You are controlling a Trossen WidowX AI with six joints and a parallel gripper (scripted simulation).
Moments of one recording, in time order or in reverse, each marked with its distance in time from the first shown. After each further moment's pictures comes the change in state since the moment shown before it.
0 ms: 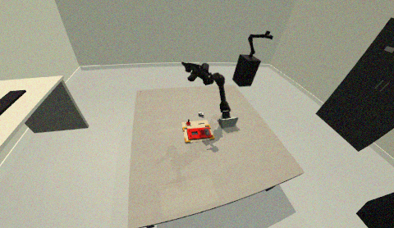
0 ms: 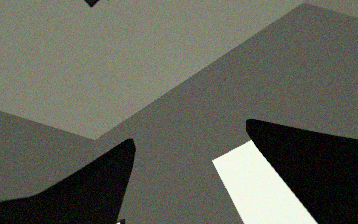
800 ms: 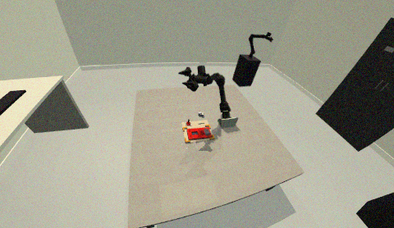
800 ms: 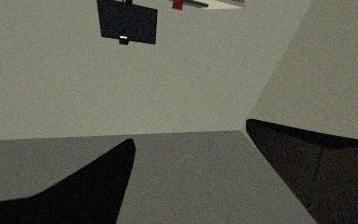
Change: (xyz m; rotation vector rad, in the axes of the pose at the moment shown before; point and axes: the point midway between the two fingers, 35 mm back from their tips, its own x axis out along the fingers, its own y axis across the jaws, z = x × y) arm -0.020 -0.005 0.087 -0.633 -0.367 -0.203
